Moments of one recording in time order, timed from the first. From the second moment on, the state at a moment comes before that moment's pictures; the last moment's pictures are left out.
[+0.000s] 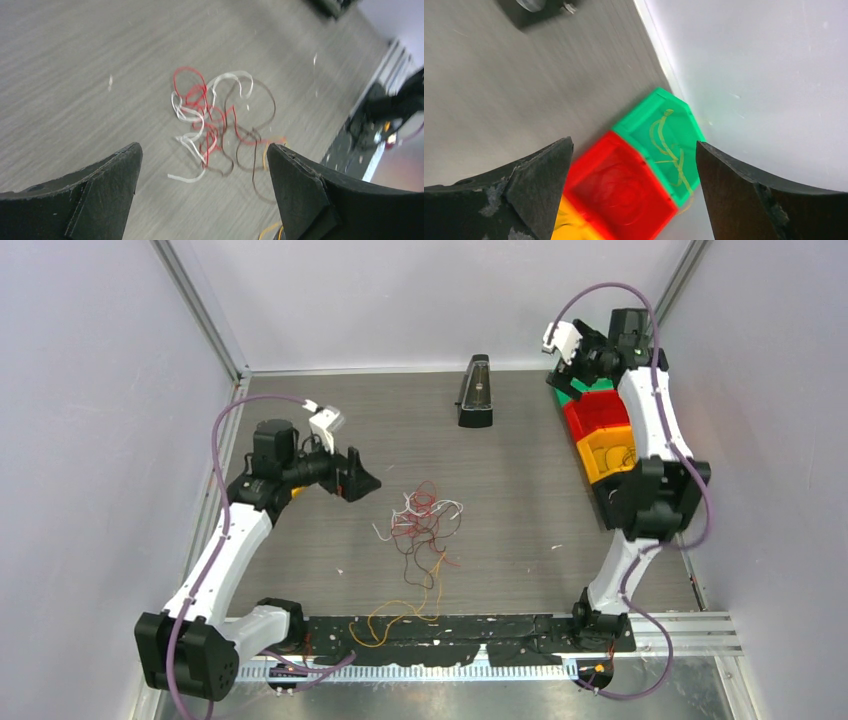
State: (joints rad) left arm -0.17 1.08 0.91 -0.33 0.69 -0.05; right arm -0.10 1.97 1.94 -0.70 -0.50 -1.22
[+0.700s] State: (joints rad) left arm -1.03 1.00 0.62 -0.63 0.52 0.64; right arm 0.31 1.45 1.10 -0.72 -0.66 -0.21
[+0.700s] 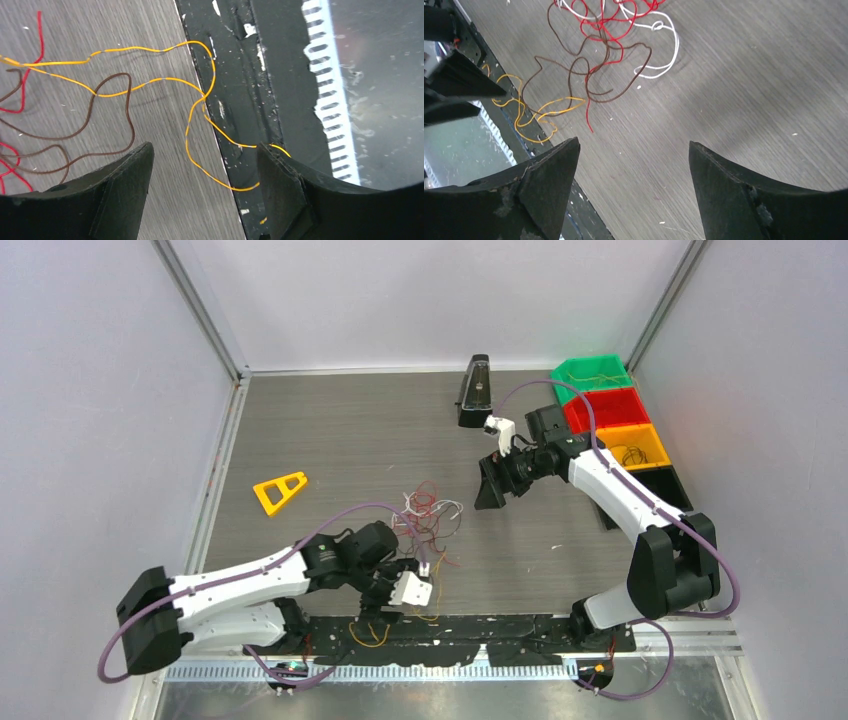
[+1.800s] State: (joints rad) left arm -1.14 1.34 0.81 -0.60 0.41 0.58; right arm 0.40 1.66 1.07 -0.38 -0.65 0.04
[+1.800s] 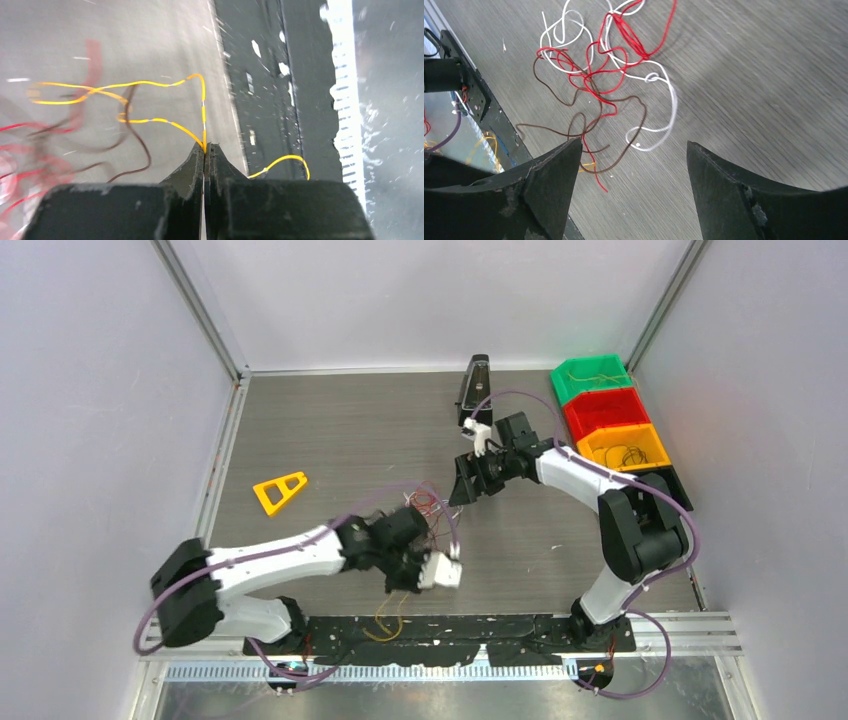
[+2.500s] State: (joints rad) left arm -0.41 1.00 1.20 -0.52 1.05 0.17; right arm 0.29 1.54 1.31 -0.55 -0.72 -0.18
